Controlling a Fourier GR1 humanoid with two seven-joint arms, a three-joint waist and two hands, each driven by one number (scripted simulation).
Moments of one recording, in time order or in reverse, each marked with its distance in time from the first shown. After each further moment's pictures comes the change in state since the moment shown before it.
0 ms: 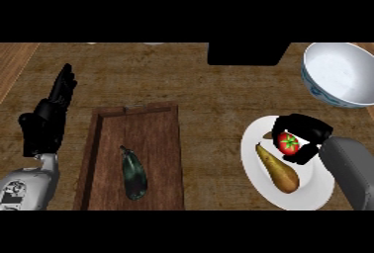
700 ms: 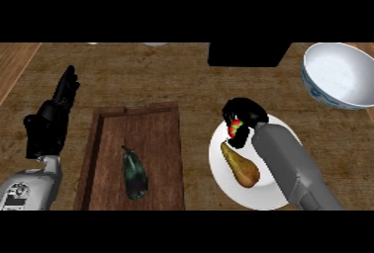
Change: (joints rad) left arm 0.009 -0.020 -0.005 -0.018 -0.027 -0.007 0.020; right arm -0.147 0.352 -0.109 0.001 -0.029 -0.111 0.676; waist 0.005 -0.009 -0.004
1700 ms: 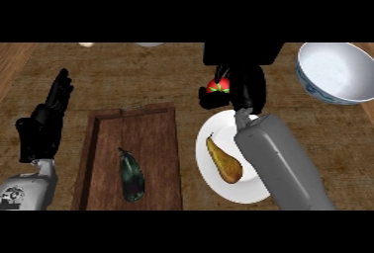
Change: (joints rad) left arm 0.027 0.000 0.031 -0.006 0.002 -0.007 -0.009; right arm 0.028 0.043 0.103 -0.719 -0.032 -0.400 0.825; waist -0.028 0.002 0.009
